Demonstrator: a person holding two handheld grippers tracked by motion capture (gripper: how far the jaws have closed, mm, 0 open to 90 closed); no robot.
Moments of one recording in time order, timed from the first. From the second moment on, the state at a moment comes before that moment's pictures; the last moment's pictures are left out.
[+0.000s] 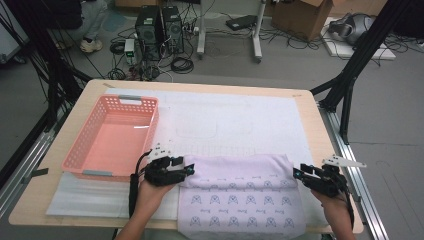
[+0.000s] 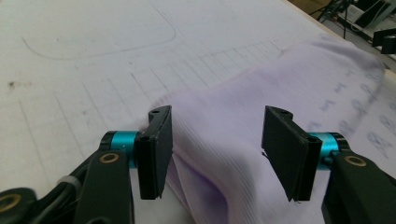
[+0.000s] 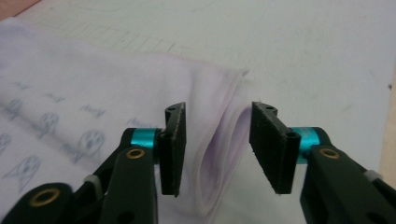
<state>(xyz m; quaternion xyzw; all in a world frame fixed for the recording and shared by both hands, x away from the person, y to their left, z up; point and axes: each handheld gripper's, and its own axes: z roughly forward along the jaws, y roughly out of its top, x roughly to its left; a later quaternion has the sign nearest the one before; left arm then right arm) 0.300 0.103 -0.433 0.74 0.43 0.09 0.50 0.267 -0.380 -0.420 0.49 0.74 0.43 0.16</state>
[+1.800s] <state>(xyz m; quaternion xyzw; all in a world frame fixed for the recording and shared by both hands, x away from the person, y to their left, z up) 0.216 0.107 -0.435 0.75 0.37 0.09 0.55 0.209 -0.369 -0.418 0.44 0.77 0.42 0.20</state>
